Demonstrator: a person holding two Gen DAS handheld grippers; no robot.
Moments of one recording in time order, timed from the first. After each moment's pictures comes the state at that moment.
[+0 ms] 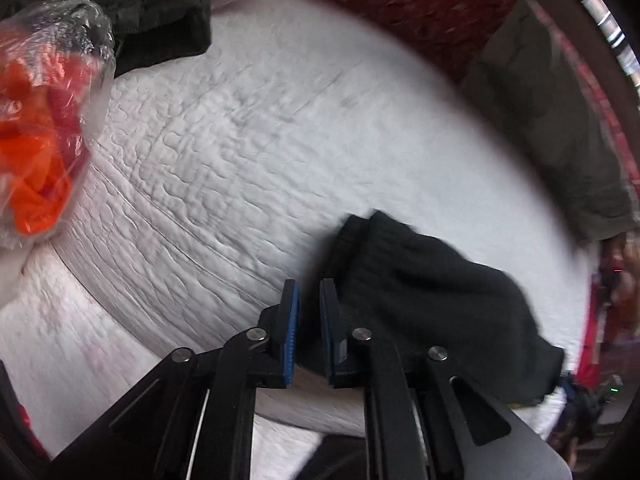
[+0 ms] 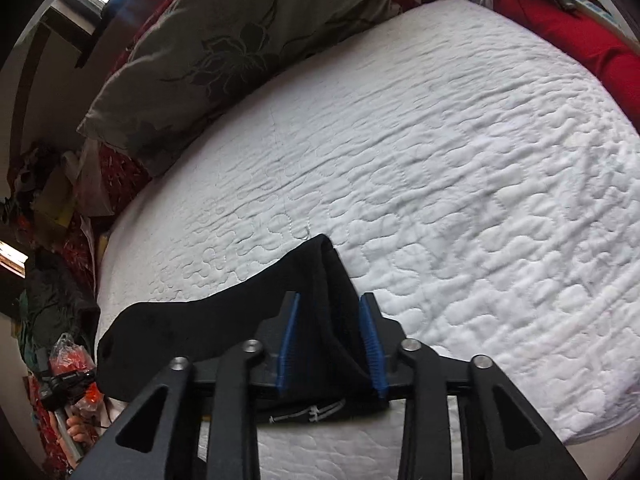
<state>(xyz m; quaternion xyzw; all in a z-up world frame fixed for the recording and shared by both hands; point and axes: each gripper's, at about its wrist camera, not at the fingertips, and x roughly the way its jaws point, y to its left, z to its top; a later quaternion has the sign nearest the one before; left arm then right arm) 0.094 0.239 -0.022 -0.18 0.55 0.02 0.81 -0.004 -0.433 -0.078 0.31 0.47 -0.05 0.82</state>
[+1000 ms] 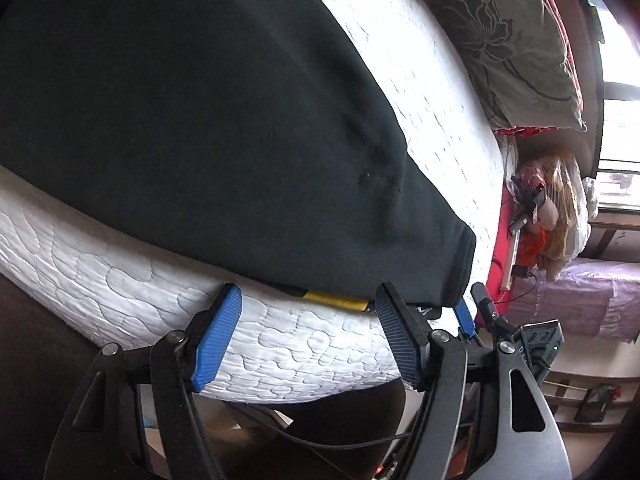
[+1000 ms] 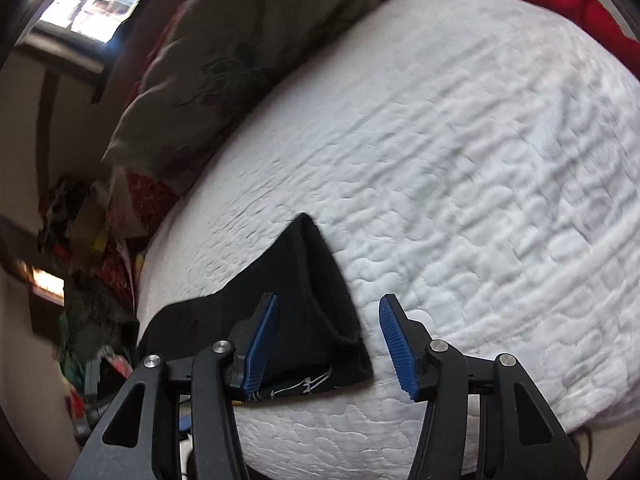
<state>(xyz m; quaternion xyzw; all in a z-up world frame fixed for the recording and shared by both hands) 0.034 -0.027 -0.097 -0.29 0.67 -0.15 0.67 -0.048 -0.455 -0.094 0.37 0.44 0.00 0.82</state>
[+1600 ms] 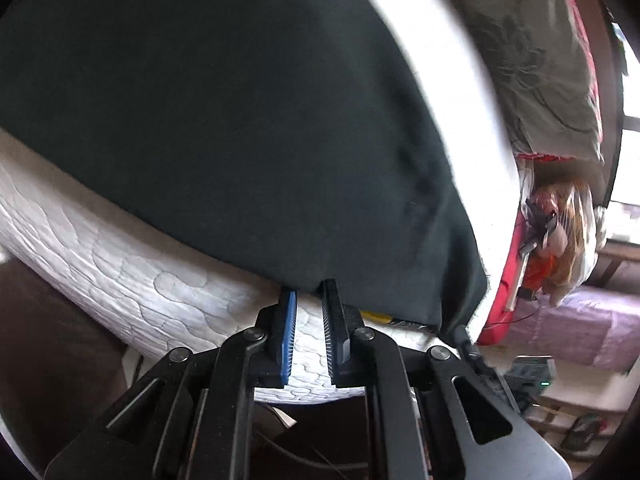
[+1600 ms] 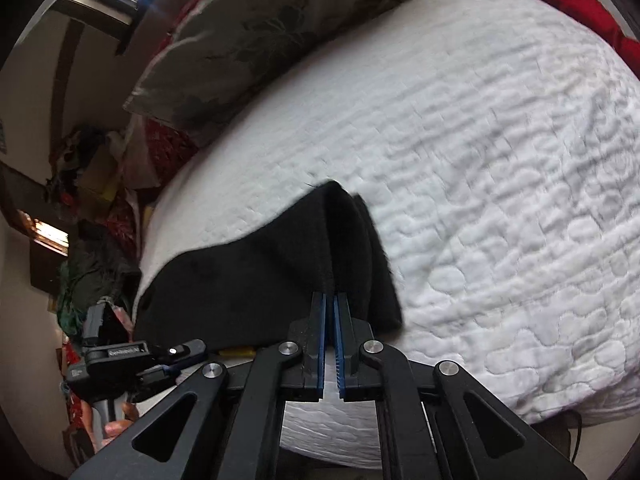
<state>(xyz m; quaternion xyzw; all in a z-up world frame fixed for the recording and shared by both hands) 0.033 0.006 -0.116 -0.32 0.68 -0.11 0.65 -0.058 -0.440 -0.088 0.33 0.49 0.04 0.81</state>
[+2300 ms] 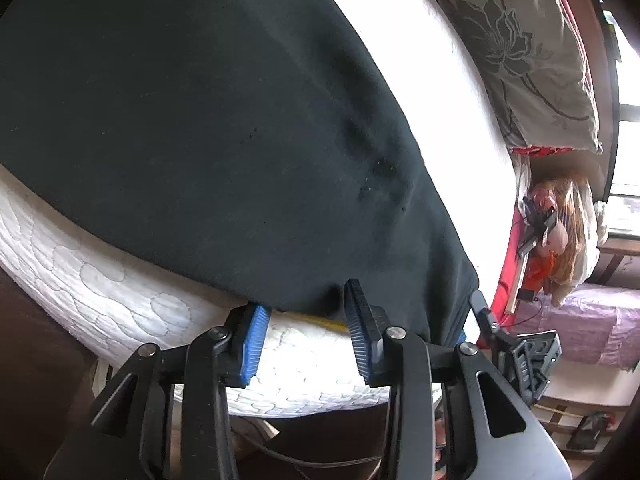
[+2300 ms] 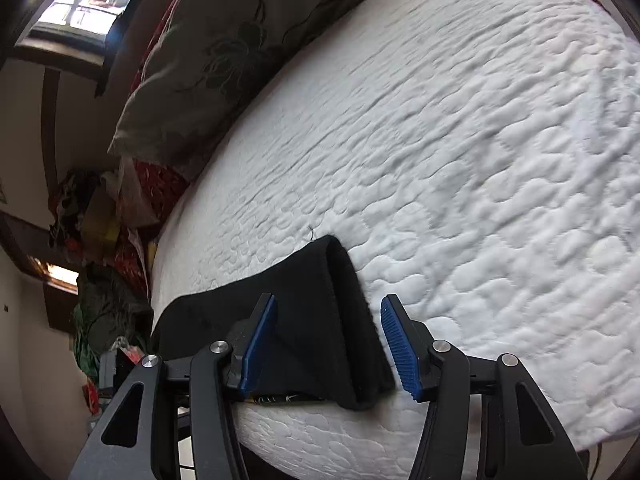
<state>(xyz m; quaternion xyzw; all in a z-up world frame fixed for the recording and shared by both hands) 0.035 -0.034 -0.105 -0.31 0.66 -0.11 0.67 -0.030 -0.461 -0.108 0.40 0.46 0.04 0.79</state>
